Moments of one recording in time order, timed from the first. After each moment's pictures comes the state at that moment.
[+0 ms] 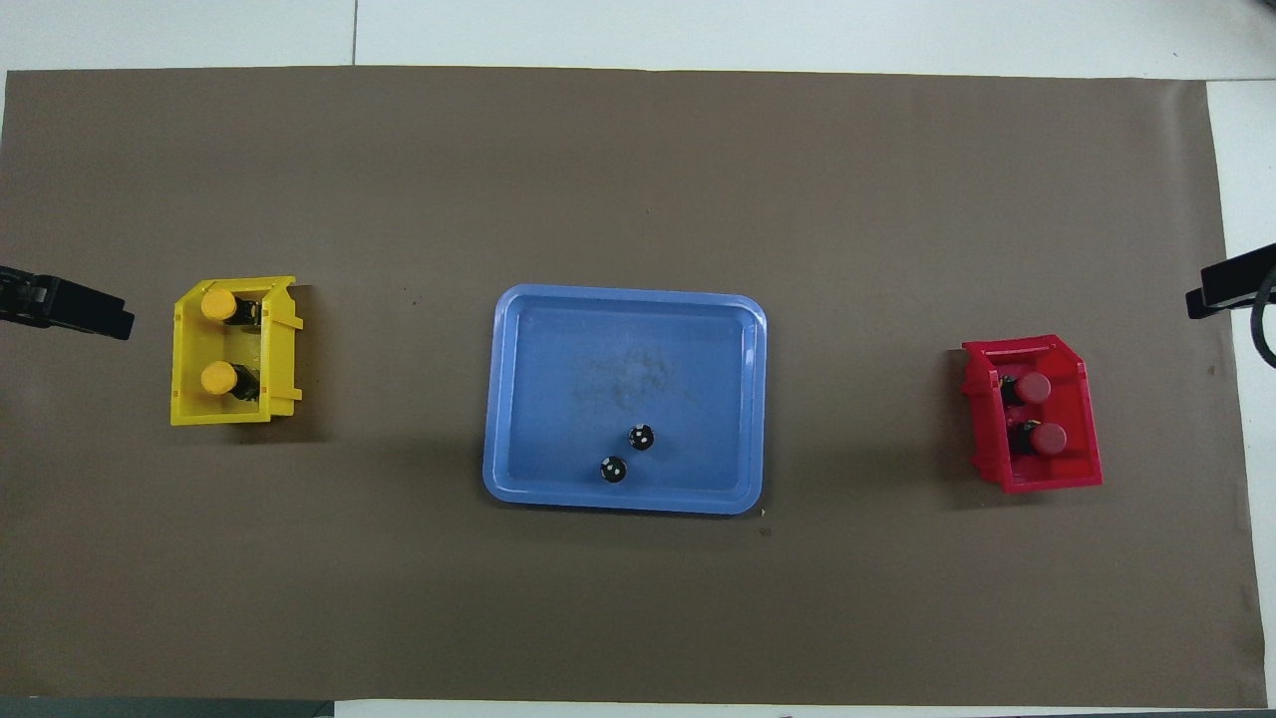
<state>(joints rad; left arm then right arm) -0.12 -0.04 0.04 -1.62 0.02 1.54 0.18 -0.14 0.03 0.00 -1.53 -0.01 1.48 -0.11</state>
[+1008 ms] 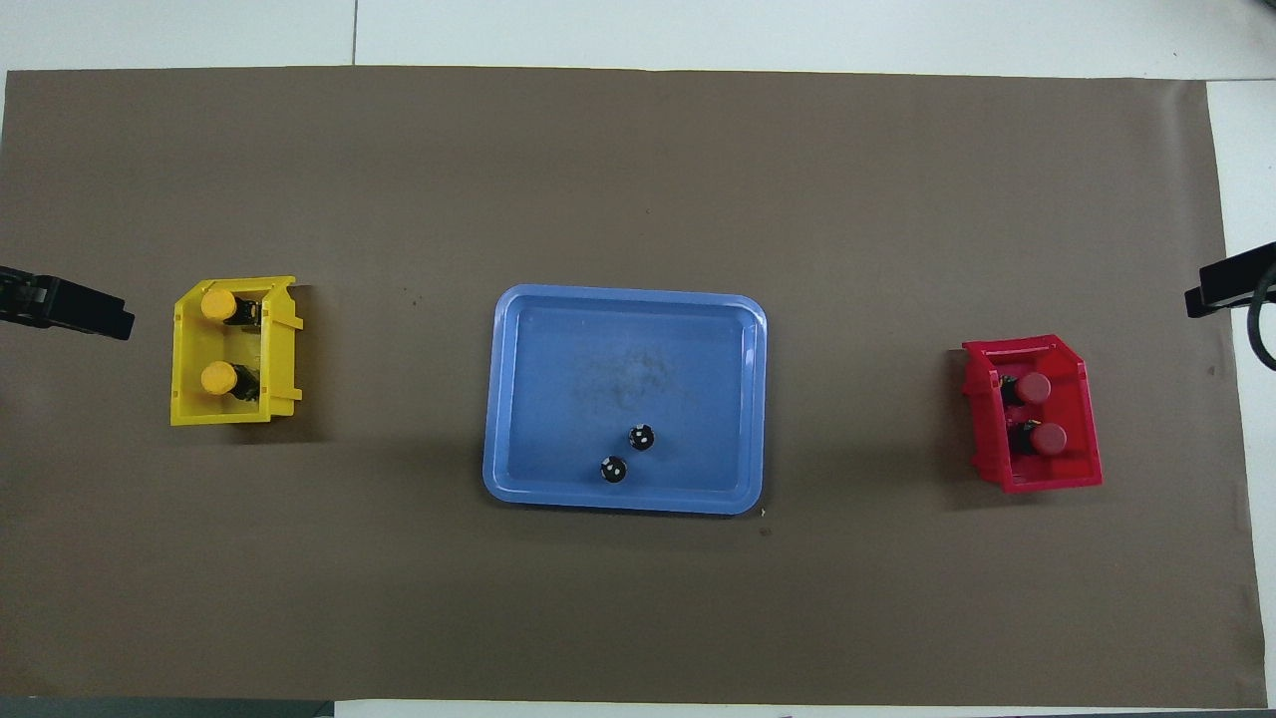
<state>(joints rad) -0.12 -0.04 0.04 -1.62 0.02 1.54 0.18 -0.13 0.03 0.01 -1.53 -0.01 1.50 -0.11</state>
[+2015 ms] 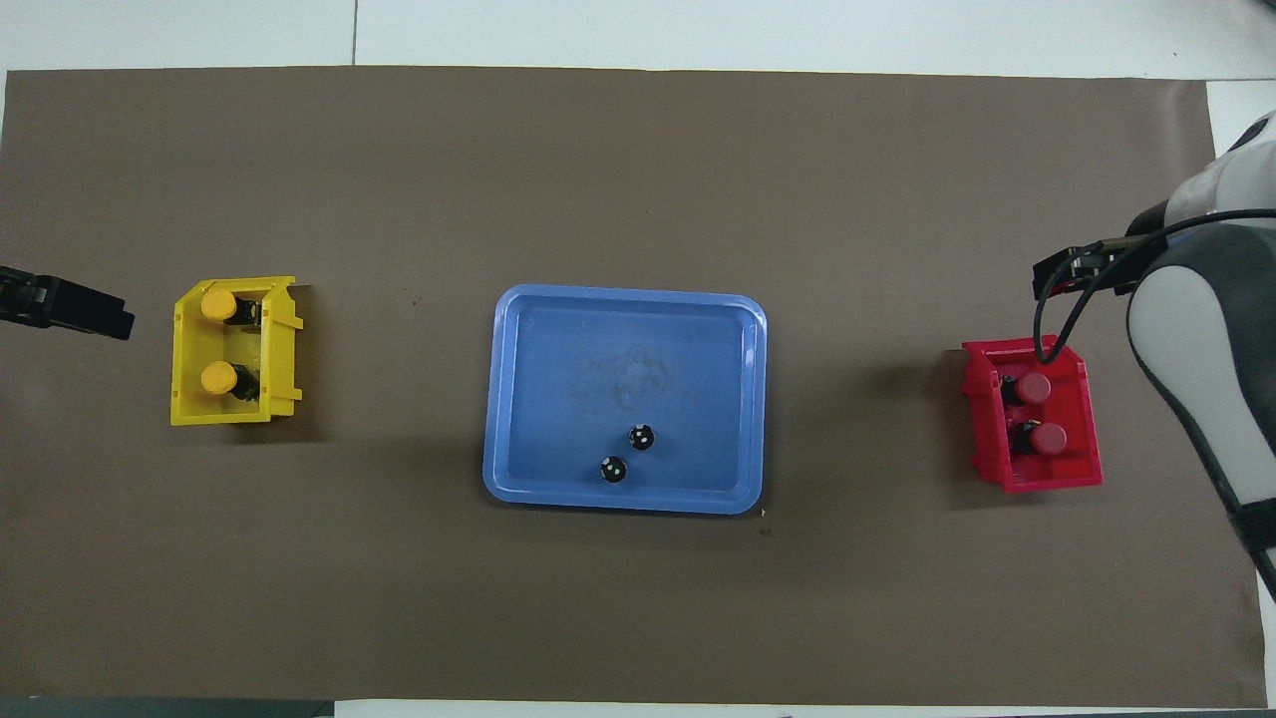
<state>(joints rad) -0.12 -0.04 0.04 -1.62 0.02 1.54 0.18 -0.08 0.09 0.02 -1.91 -0.01 1.98 -0.11</state>
